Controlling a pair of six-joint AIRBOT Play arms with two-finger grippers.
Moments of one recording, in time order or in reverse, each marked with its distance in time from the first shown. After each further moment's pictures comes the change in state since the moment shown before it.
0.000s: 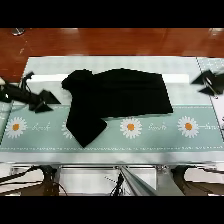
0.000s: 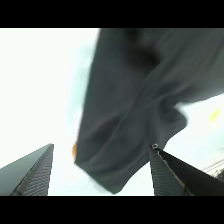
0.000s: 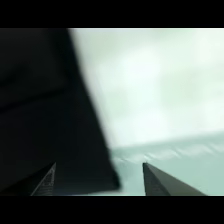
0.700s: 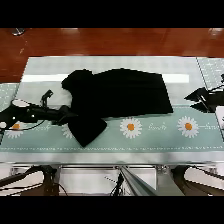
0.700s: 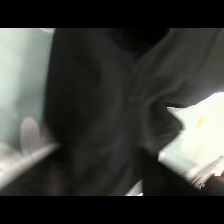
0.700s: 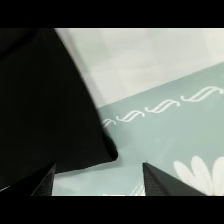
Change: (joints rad) left arm -0.158 0.026 -0.348 -0.290 0.315 0.166; right arm -0.063 0.115 -0.310 0.128 -0.086 -0.117
